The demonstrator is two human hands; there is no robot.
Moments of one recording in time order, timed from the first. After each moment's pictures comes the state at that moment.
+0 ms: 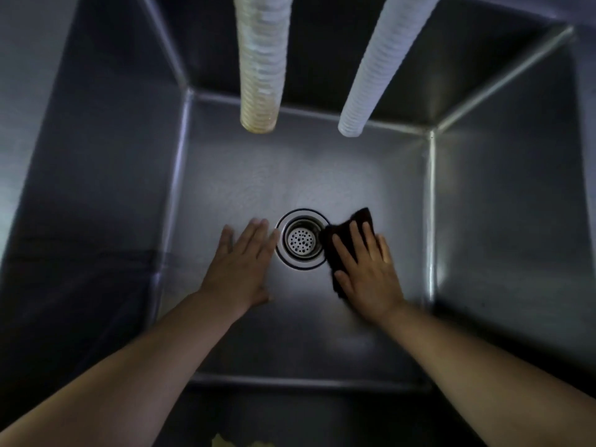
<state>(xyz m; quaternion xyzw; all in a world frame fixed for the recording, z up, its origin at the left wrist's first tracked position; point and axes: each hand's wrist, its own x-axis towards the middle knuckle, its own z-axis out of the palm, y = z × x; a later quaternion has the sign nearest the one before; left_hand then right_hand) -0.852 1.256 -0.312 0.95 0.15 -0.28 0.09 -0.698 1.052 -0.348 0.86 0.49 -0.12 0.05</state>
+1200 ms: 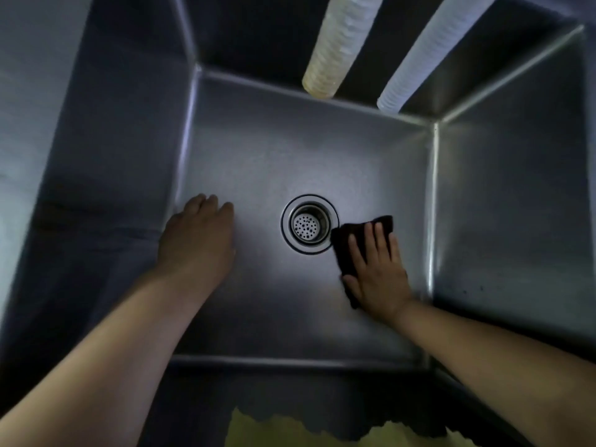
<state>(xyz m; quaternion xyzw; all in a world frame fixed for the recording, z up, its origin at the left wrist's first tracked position) -0.875 1.302 -0.256 0.91 0.30 -0.24 0.14 -0.715 1.037 -0.343 0.85 0.49 -0.11 0.15</state>
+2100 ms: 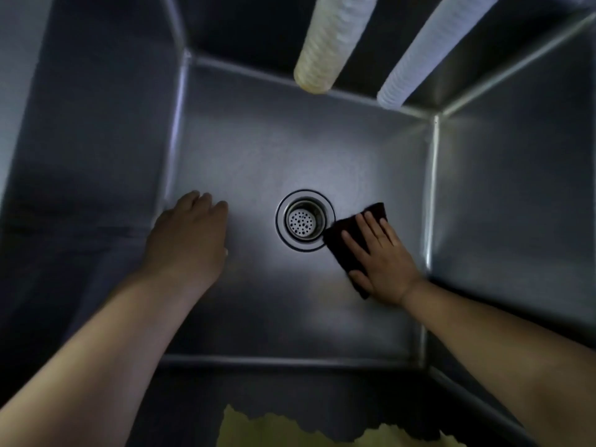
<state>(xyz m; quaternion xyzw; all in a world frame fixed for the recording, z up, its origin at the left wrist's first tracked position) -0.873 1.302 -0.259 0.92 0.28 -0.24 0.13 -0.677 1.033 -0.343 0.77 0.60 -0.11 0.16</state>
